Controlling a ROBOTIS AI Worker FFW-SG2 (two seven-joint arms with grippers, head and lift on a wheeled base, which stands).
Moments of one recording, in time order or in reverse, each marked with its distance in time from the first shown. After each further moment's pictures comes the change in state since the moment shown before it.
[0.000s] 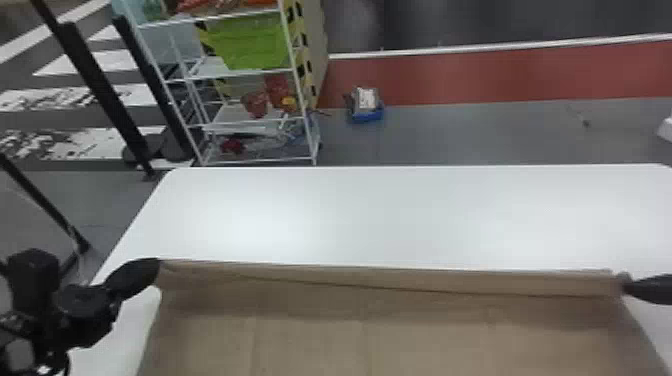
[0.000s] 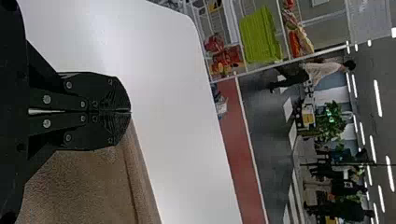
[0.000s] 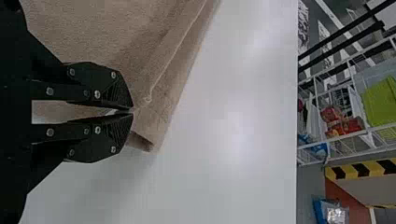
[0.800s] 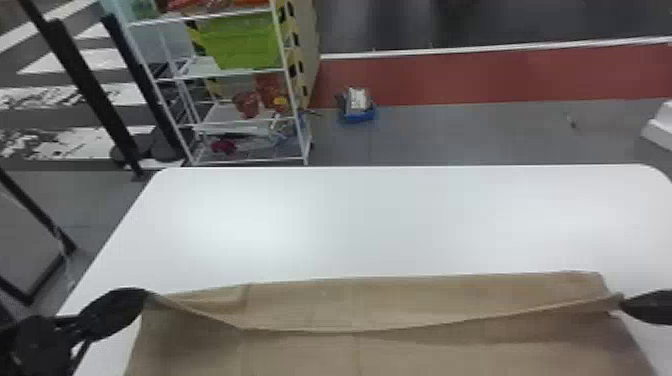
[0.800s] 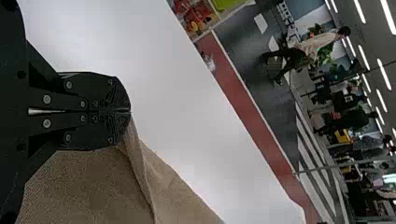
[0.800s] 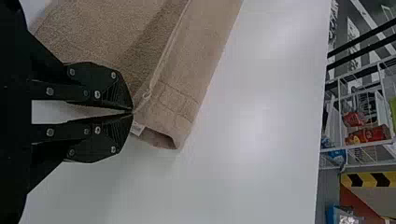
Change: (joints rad) left arm 0.189 -0.005 0.059 -0.105 -0.009 -0.330 -0.223; right arm 0.089 -0.039 0.004 -0.087 0.021 -0.037 0.000
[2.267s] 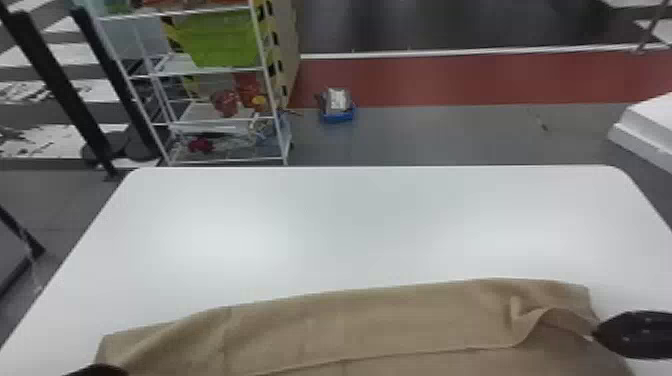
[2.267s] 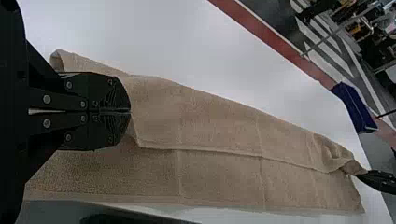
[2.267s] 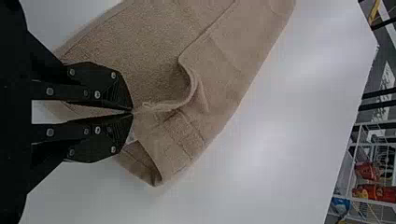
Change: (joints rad) left arm 0.108 -0.023 0.078 -0.066 -0.041 -0.405 -0.366; right arm 0.196 -0.069 -0.012 -0.128 -0.027 -0.231 0.000
